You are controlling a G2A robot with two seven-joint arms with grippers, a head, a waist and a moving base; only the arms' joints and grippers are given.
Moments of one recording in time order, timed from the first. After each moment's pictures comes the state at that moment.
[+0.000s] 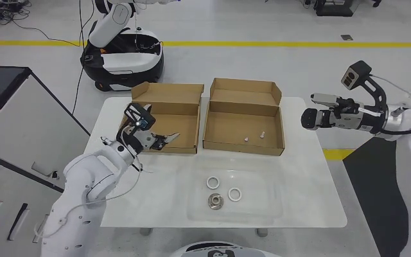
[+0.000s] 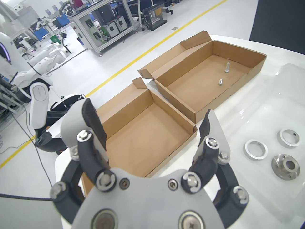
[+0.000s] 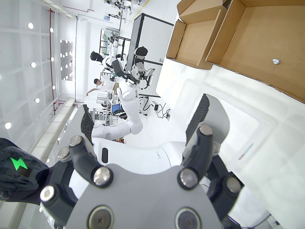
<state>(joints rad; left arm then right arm) 1.59 -1.12 -1.51 -2.11 1.24 -0.52 -0.50 -1.31 -0.85 1.79 -1.82 0.45 0.36 1.34</state>
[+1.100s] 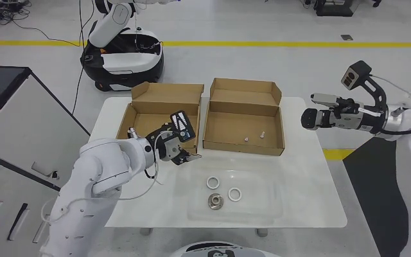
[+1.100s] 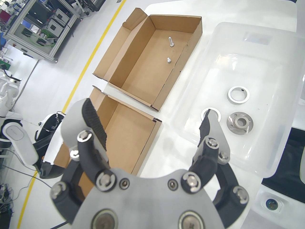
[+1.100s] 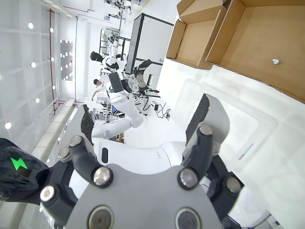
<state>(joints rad) 1.38 -1.11 -1.32 -2.19 1.04 -0.69 -0.96 -1.31 -0.85 1.79 -1.82 0.45 0.36 1.34</state>
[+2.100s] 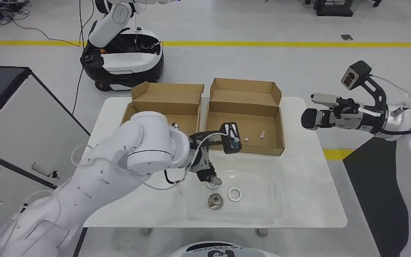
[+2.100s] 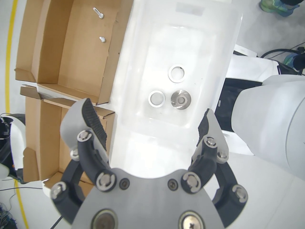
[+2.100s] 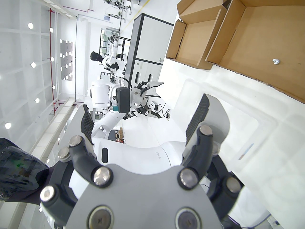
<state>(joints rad) 0.77 -1.07 -0.74 -2.08 0.51 -0.31 -1.51 -1.31 -0.85 1.79 -1.82 0.45 0.36 1.34</state>
